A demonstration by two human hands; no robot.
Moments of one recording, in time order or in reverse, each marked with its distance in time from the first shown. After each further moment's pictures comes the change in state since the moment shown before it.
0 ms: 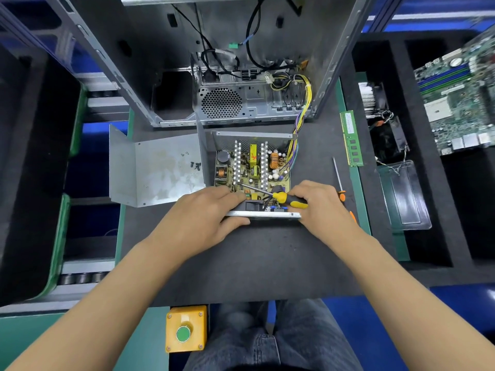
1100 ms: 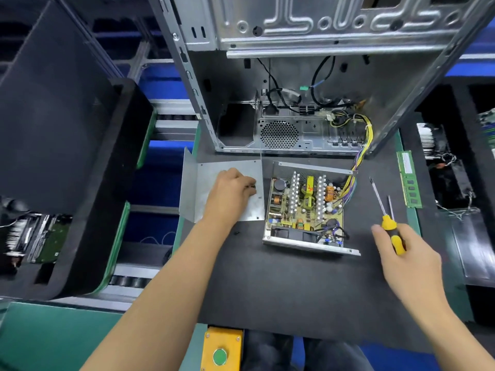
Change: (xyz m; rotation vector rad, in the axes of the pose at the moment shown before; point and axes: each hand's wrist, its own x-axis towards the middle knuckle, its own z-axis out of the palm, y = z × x) left_hand 0.033 -0.096 0.023 -0.125 0.166 -0.555; right_hand -0.034 0.005 0.003 0.251 0.403 0.452
